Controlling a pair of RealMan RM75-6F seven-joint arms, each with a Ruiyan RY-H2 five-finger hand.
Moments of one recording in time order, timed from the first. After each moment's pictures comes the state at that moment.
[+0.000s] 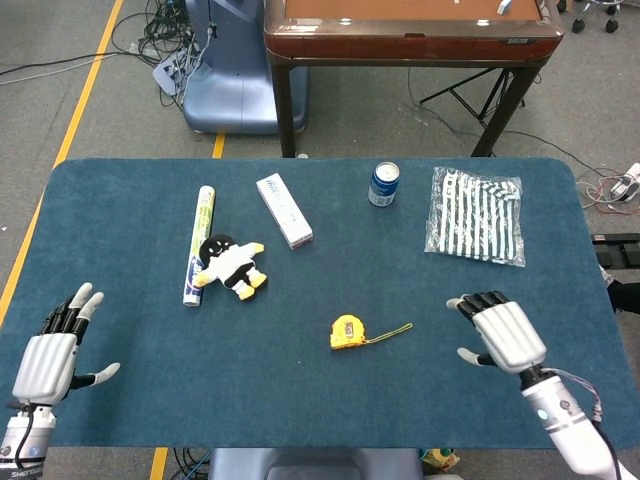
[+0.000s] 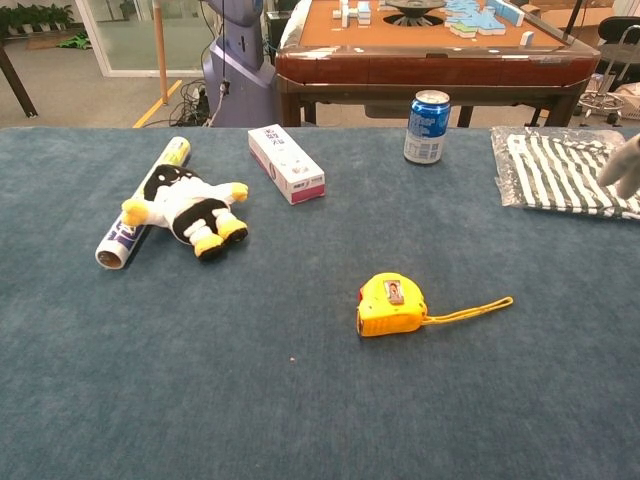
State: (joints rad) left arm -0.14 -1.17 -0.05 -1.74 1.47 1.45 0.15; right arm 0.32 -1.11 0.05 -1.81 -1.52 1.16 -0.33
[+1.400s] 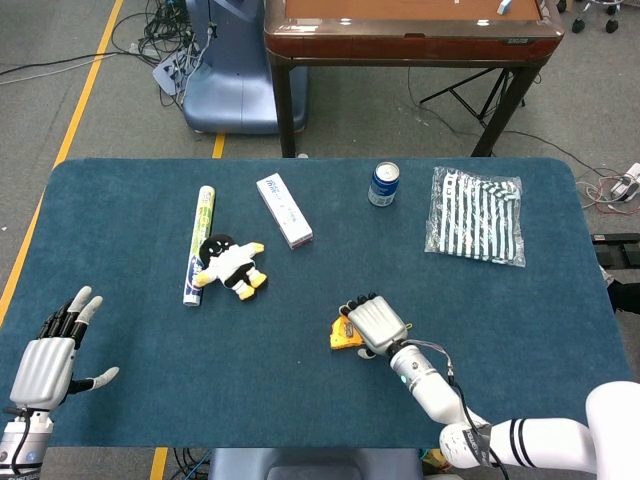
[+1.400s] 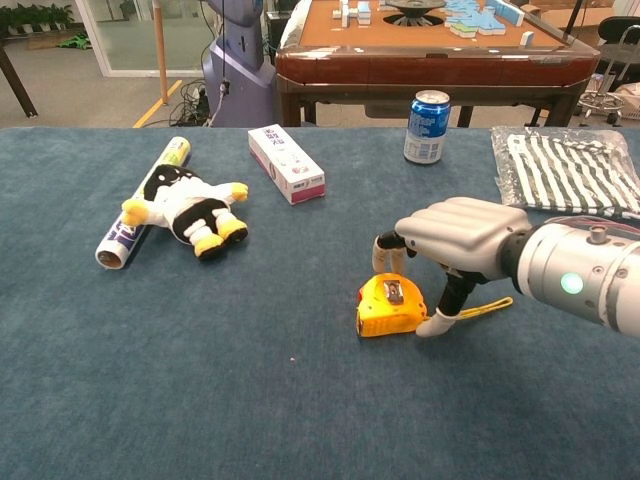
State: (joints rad) left arm -0.12 -1.16 -0.04 -1.74 1.49 1.47 0.13; right arm 0.76 -1.59 0.09 -1.67 -0.90 0.94 -0.85
